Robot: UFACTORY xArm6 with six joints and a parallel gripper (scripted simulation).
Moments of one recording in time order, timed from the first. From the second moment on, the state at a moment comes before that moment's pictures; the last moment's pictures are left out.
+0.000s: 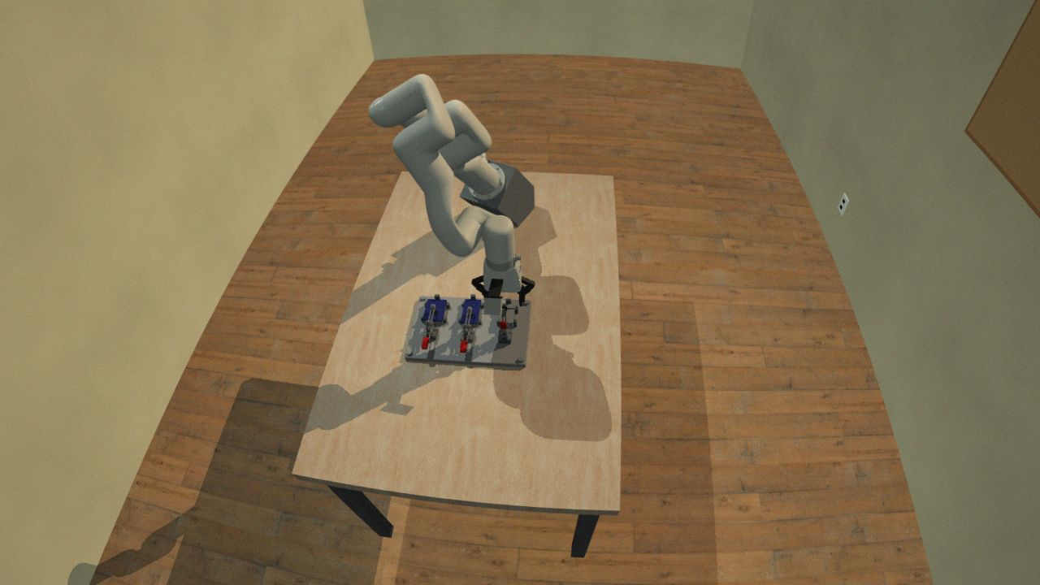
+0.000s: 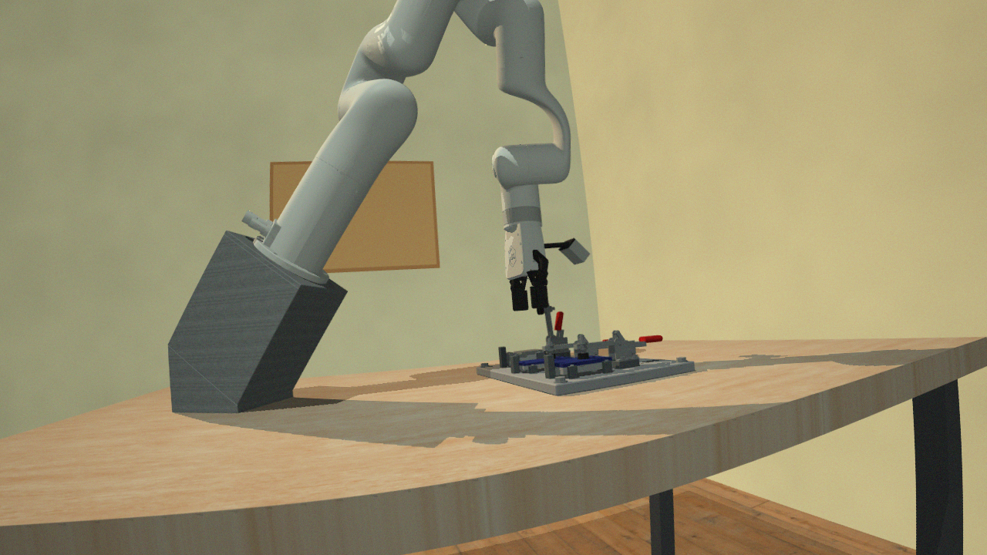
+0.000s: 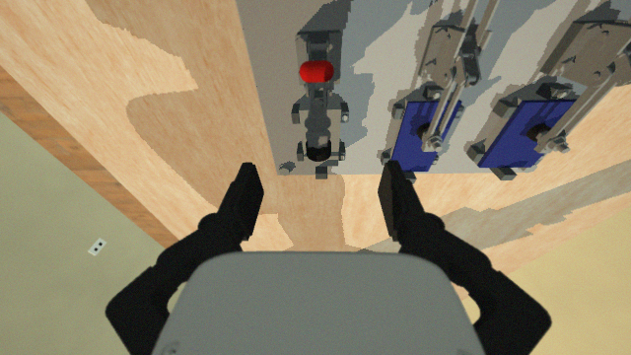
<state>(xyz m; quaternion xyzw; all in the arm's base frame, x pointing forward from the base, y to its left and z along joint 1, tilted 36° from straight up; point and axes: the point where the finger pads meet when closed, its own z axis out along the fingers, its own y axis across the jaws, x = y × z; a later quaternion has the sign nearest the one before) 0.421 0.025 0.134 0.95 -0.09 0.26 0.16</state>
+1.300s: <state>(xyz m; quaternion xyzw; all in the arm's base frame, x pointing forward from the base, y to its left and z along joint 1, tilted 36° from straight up) 0.409 0.021 0.107 0.95 -0.09 0.26 0.16</state>
